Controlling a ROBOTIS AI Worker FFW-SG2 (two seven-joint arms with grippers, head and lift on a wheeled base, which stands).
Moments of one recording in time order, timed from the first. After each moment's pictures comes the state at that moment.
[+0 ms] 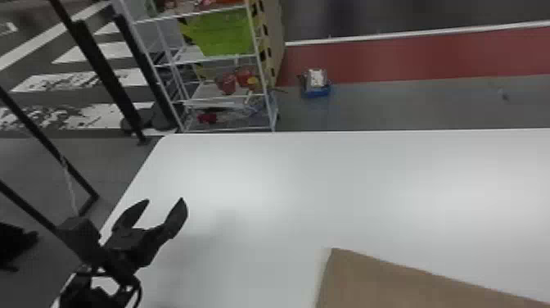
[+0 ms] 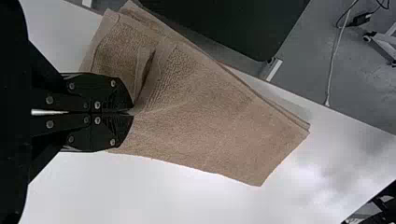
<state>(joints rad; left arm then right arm) 0.30 0.00 0.57 -1.78 0.22 0.15 -0.56 0.66 -0.37 -0.56 -2.15 0.47 -0.65 1.36</state>
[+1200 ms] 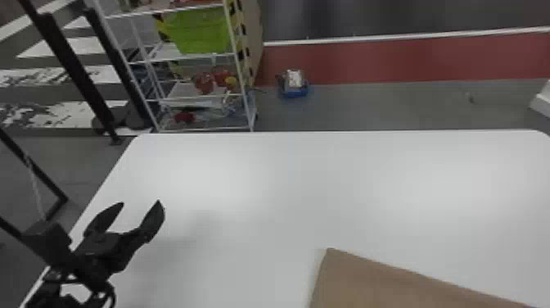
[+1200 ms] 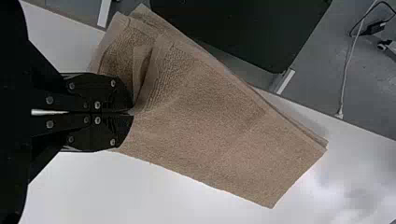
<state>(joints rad) 0.30 0.00 0.56 -1.77 0.21 0.14 -0.56 0.62 -0.38 -0.60 -2.01 0.49 -0.76 1.36</state>
